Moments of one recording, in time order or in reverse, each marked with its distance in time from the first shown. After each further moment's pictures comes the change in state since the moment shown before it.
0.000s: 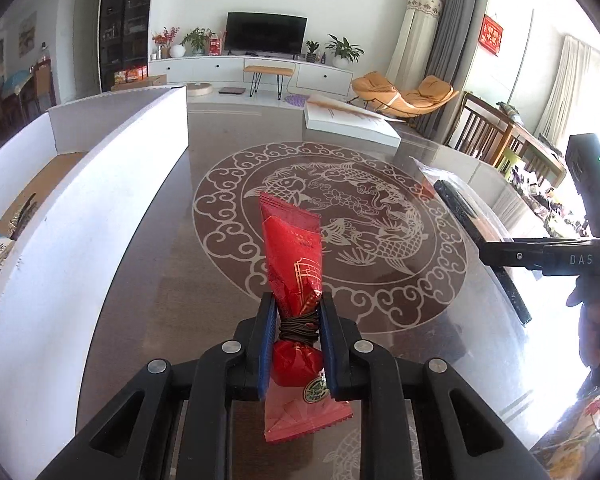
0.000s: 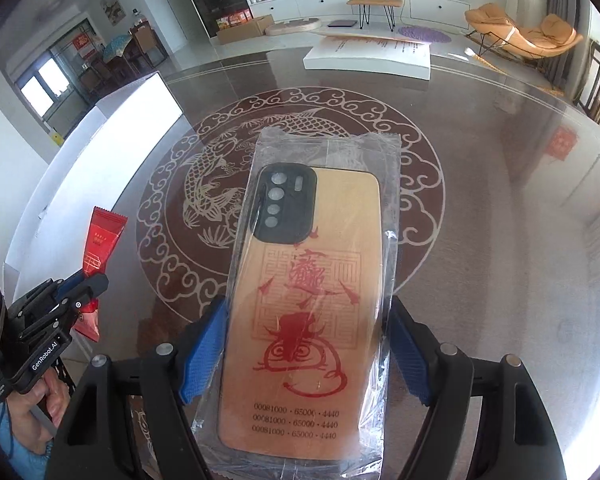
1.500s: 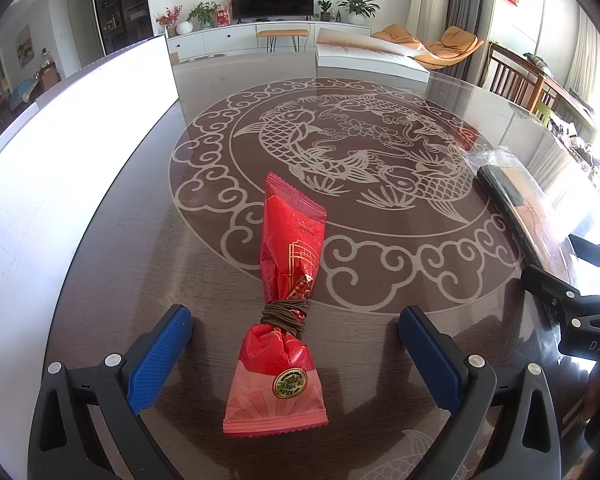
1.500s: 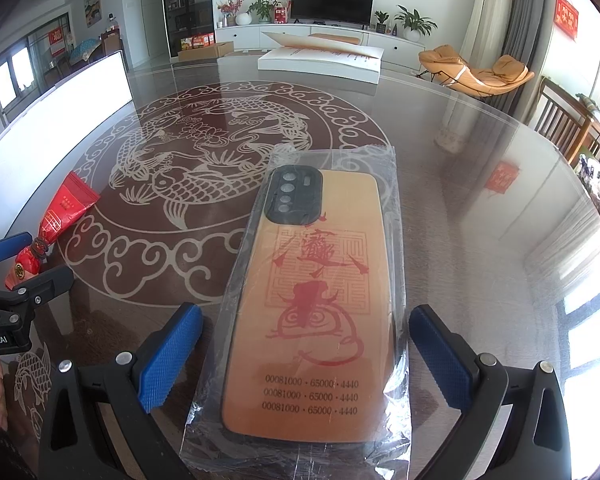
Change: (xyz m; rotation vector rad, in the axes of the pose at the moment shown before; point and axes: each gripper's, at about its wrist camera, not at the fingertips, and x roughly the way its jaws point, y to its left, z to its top) left arm 0.092 -0.030 -0.023 0.098 0.170 0.167; right arm 0.049 -0.010 -0.062 -0.034 -0.139 -0.286
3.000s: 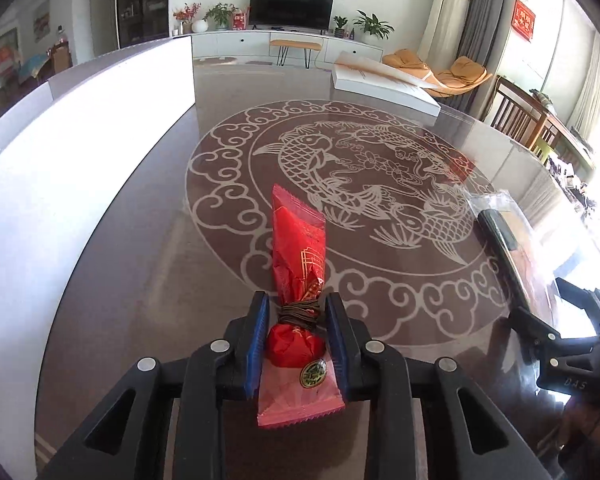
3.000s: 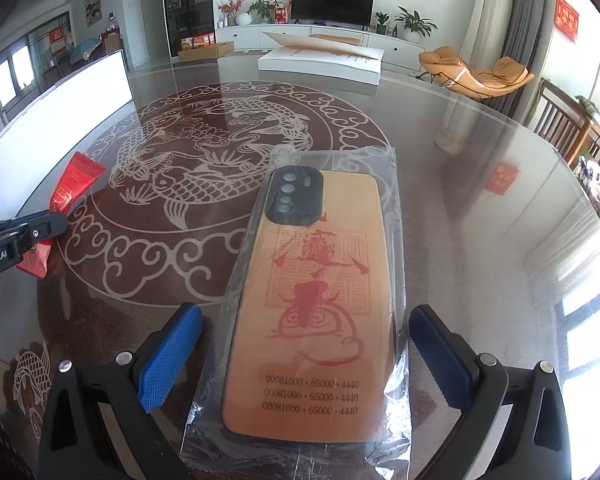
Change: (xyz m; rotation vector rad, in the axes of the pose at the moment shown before) left arm -0.003 0.018 0.013 -0.103 -0.053 -0.061; right arm -0.001 0.001 0.000 -0.006 -0.002 -0.008
